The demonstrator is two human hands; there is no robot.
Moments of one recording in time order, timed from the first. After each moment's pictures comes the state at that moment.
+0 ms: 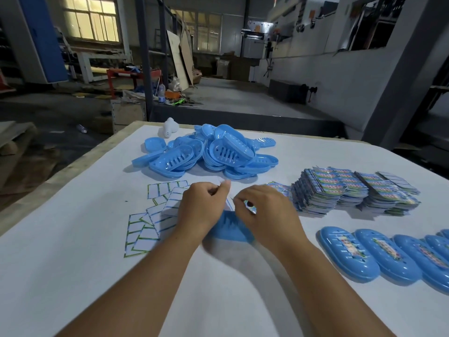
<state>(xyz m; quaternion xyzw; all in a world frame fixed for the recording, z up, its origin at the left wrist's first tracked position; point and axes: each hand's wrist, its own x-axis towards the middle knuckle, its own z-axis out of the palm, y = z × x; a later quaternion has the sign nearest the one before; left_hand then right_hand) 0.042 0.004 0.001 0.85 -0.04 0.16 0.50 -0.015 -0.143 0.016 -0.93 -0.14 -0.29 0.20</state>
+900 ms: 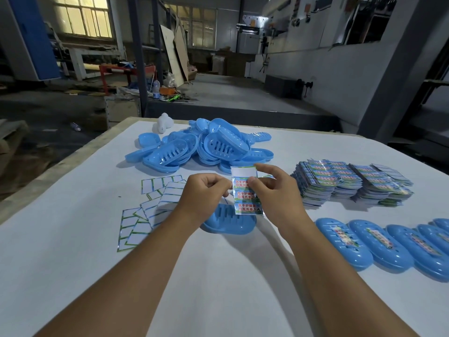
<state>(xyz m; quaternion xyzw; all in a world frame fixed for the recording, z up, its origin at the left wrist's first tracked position) 0.030 0.000 0.017 0.75 -0.14 0.06 0.64 -0.001 -0.159 0.023 -0.73 0.04 -0.17 0.66</state>
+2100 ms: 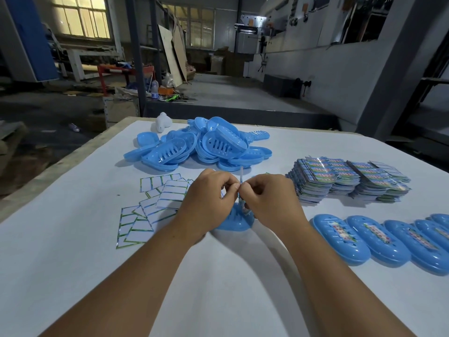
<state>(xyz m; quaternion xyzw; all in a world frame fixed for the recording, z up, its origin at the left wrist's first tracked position) 0.022 -0.005 0.009 0.83 -0.30 0.25 0.40 -0.012 -0.156 0.024 -0.90 -0.02 -0.24 0.36</state>
